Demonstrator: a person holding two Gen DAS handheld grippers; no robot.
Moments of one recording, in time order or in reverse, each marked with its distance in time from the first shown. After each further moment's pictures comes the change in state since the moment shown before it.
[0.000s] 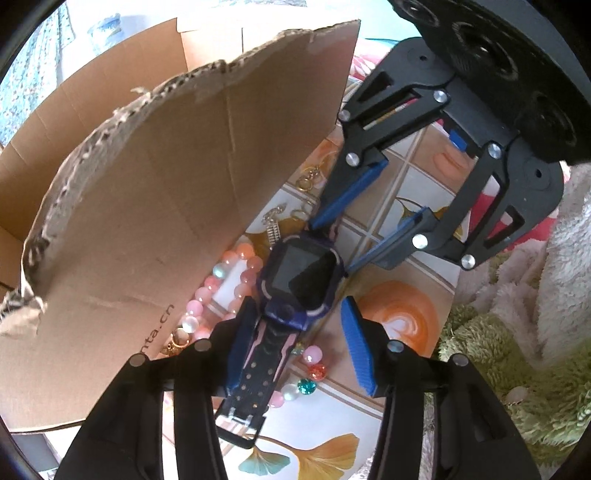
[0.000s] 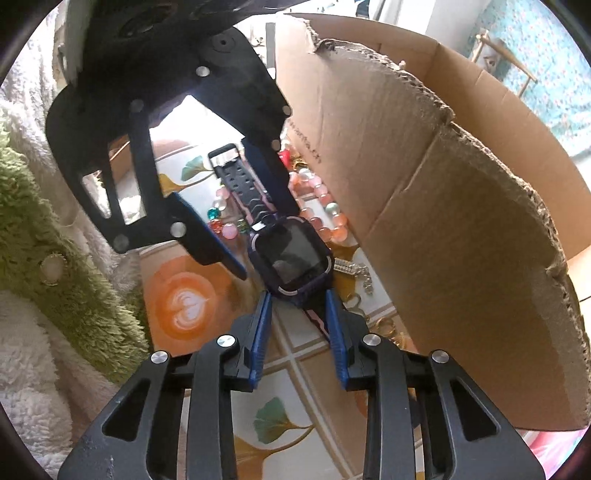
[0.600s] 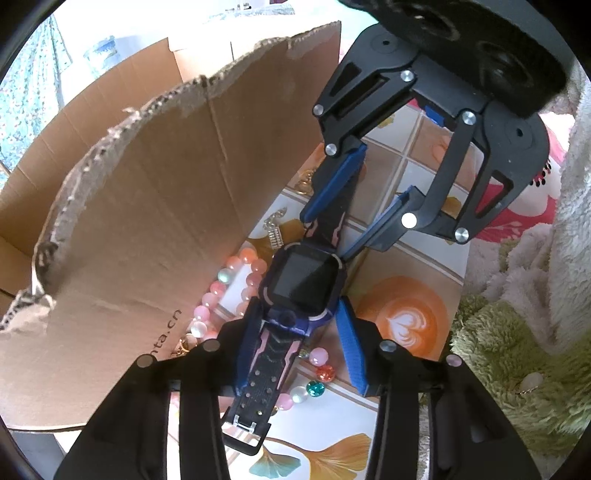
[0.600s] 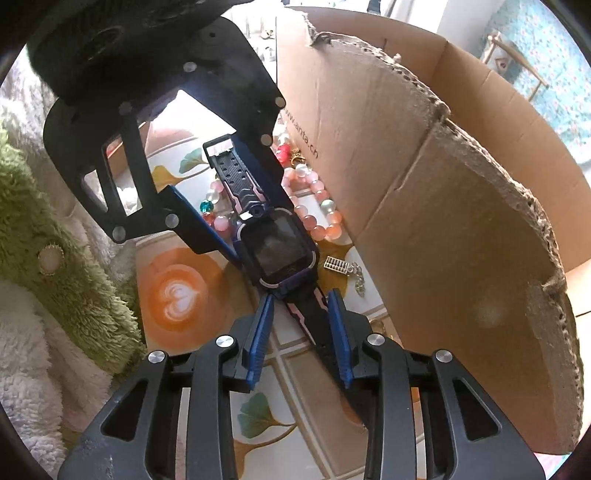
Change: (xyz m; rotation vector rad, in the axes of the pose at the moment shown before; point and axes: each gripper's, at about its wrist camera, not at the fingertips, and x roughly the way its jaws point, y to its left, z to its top) left arm -0.005 -0.019 -0.011 0.074 -0.045 0.072; right arm 0.001 -0.004 0.014 -0.040 0.031 0.019
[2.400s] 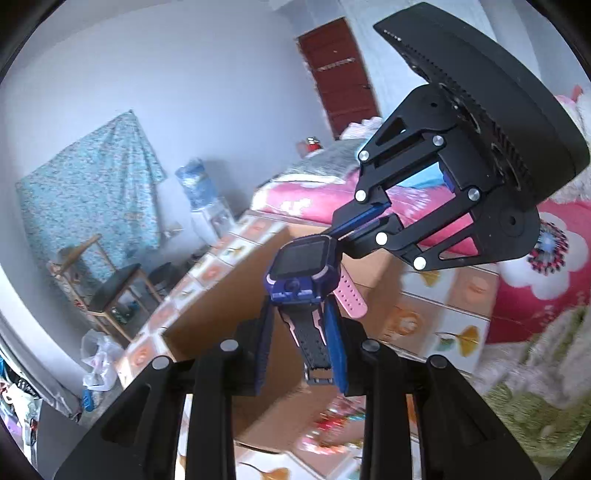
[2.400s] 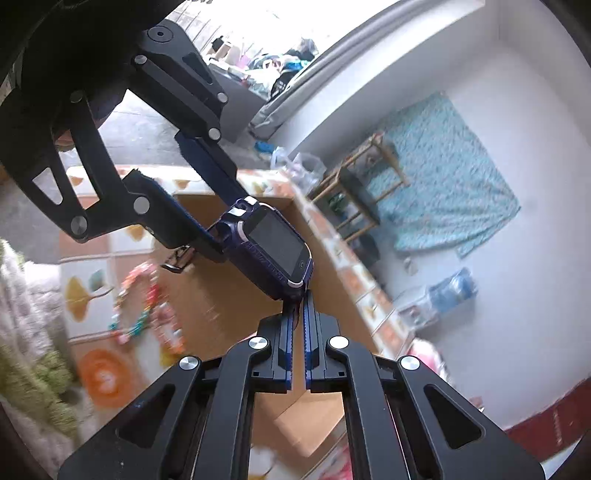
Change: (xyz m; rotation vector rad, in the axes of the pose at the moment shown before) left arm -0.166 0.010 0.012 0.020 -0.488 0.389; right arm -0.142 0.056 0.073 -0.153 -0.239 -0.718
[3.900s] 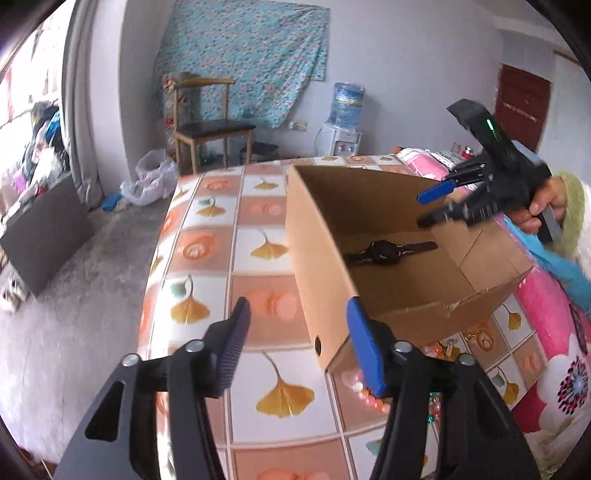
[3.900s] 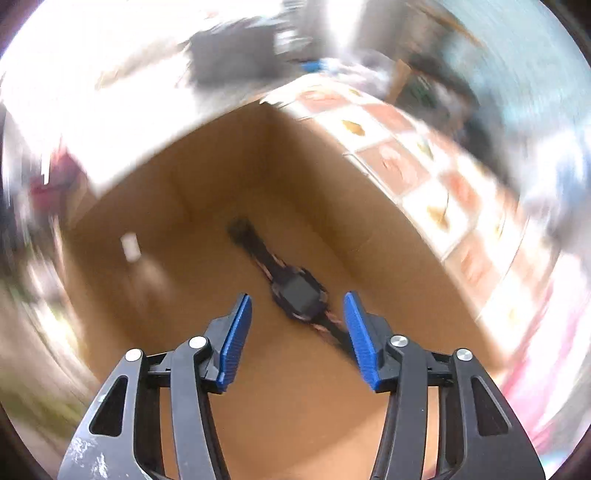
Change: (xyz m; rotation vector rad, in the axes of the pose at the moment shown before) left arm 0.007 0.067 -0.126 -0.735 0.225 0.253; right arm 0.169 -0.082 -0.024 0.485 0.394 0.592
